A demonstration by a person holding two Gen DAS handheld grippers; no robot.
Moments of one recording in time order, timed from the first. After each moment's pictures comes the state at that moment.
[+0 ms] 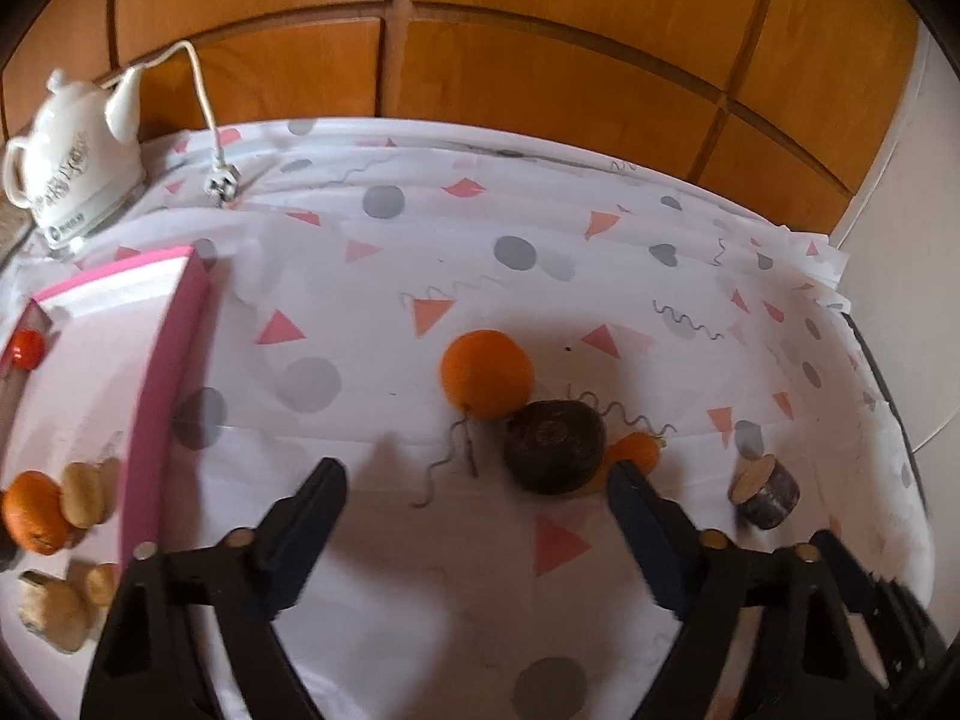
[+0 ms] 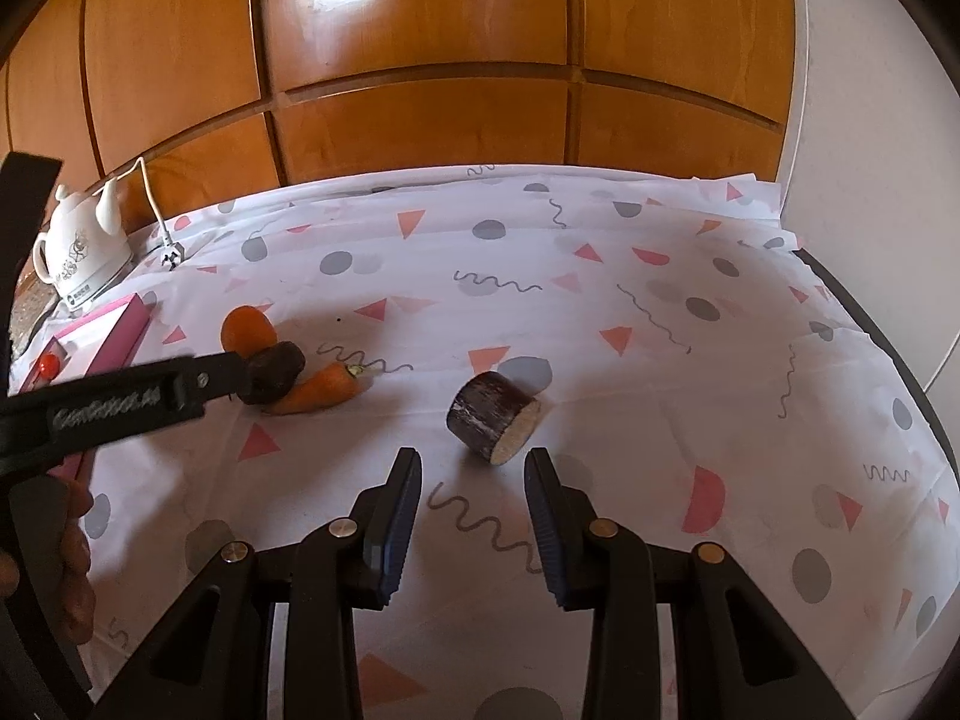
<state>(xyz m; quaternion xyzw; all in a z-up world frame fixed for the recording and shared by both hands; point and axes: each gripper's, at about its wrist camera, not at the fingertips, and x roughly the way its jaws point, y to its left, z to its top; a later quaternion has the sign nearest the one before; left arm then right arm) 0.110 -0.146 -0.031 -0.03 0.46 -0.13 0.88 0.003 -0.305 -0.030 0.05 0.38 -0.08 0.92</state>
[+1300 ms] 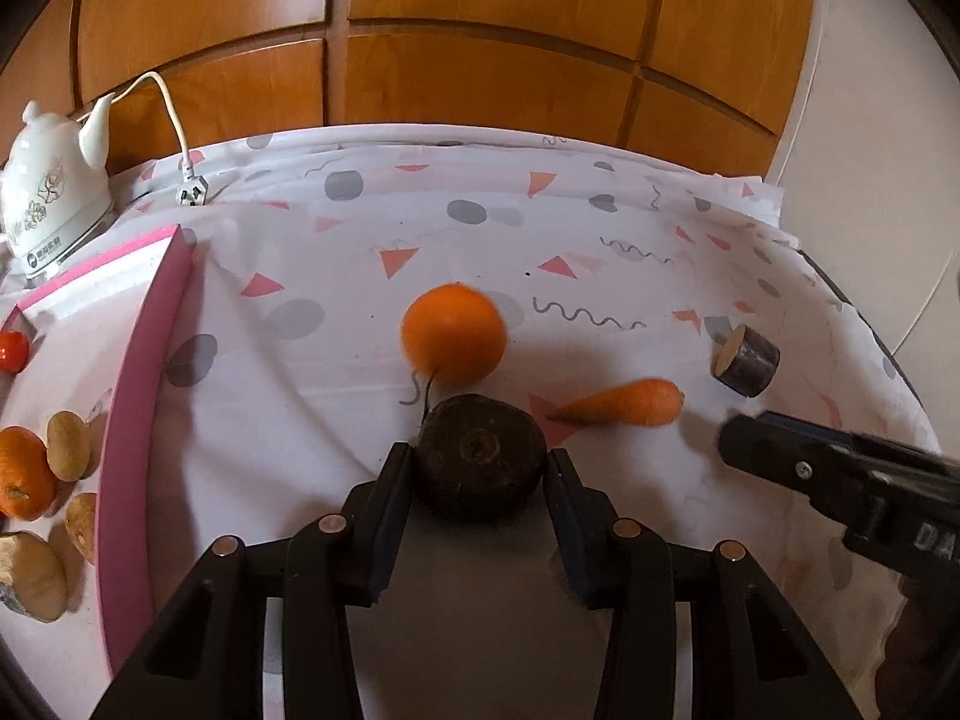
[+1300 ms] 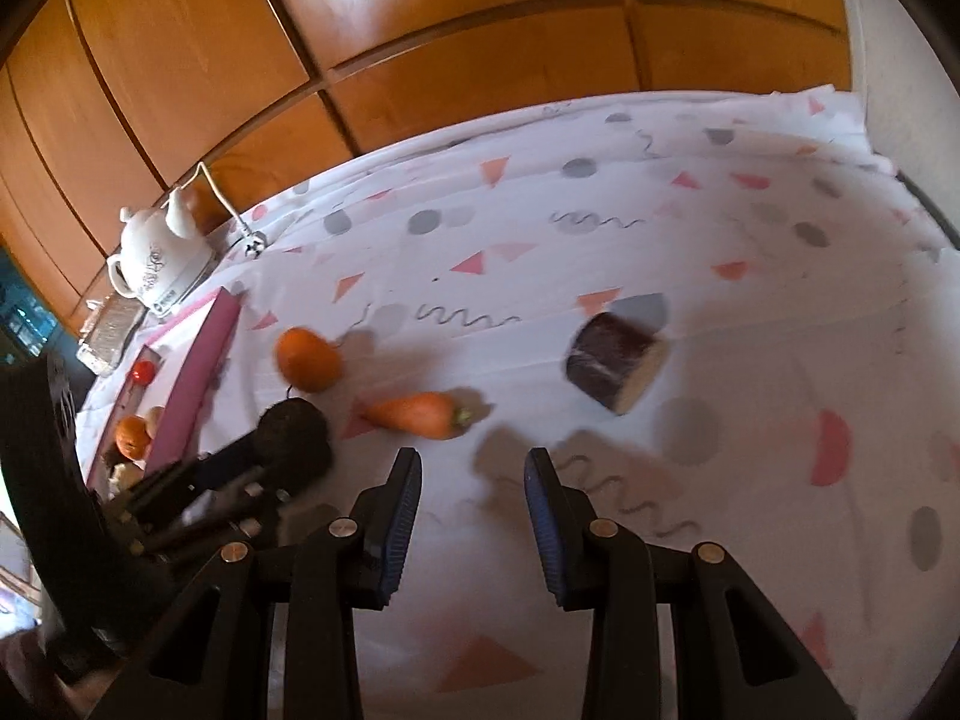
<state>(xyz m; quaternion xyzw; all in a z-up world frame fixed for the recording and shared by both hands) 0.061 -0.128 -0.056 0.02 0.41 -0.20 0.89 0.019 -0.304 -0.038 0.16 0.43 0.04 0.89</state>
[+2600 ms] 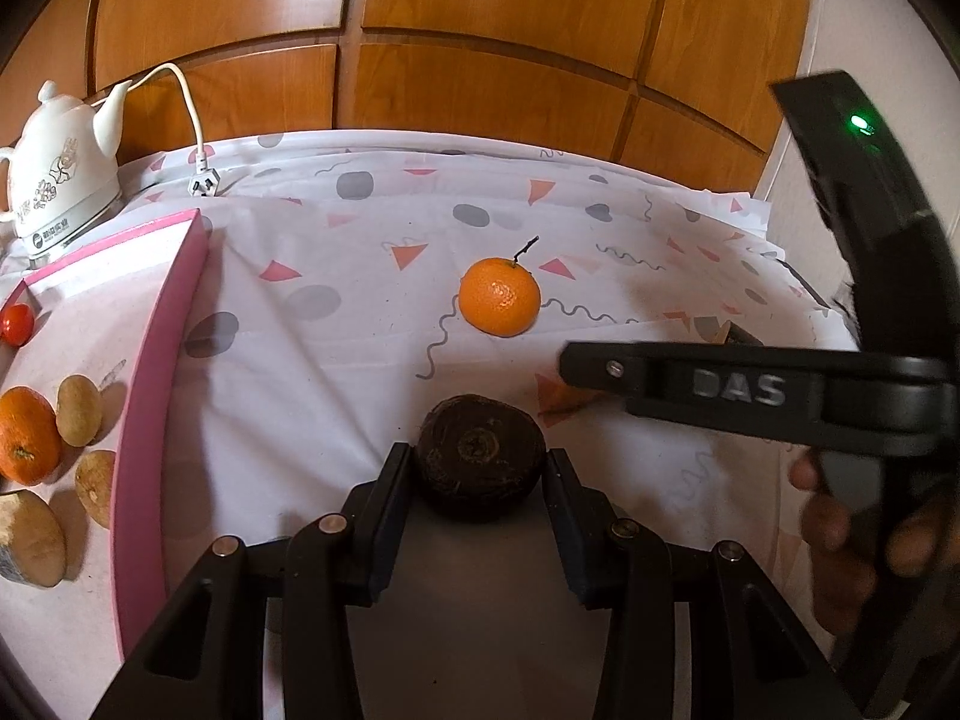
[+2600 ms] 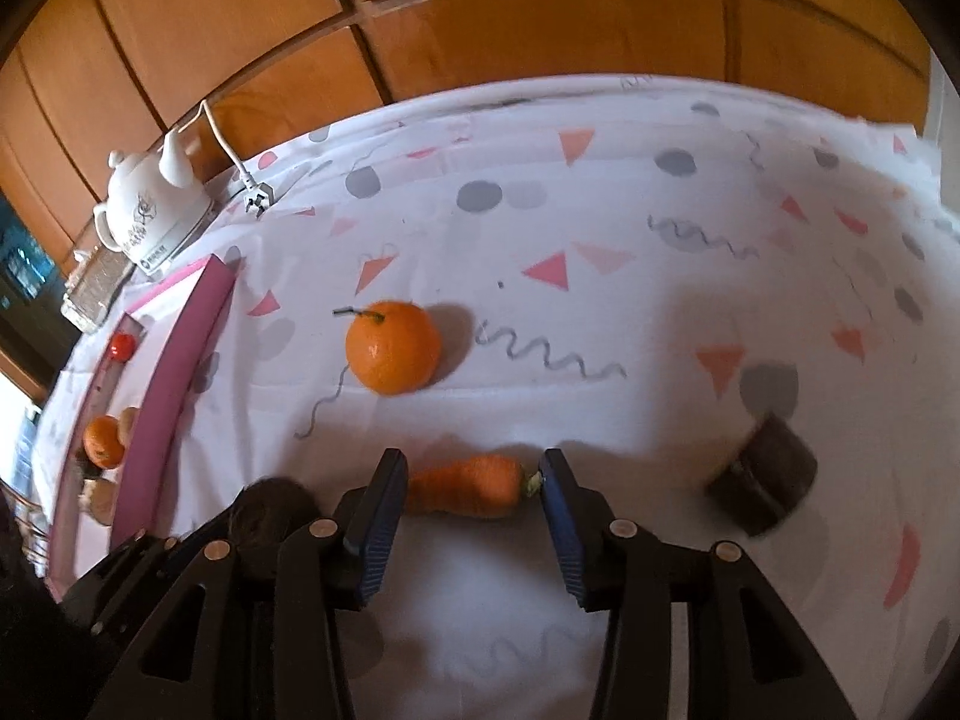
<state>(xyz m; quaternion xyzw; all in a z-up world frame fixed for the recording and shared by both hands) 0.047 -0.111 -0.059 0.00 0.39 -0.22 0.89 0.085 -0.262 -0.051 0.10 0.47 0.06 0.88</state>
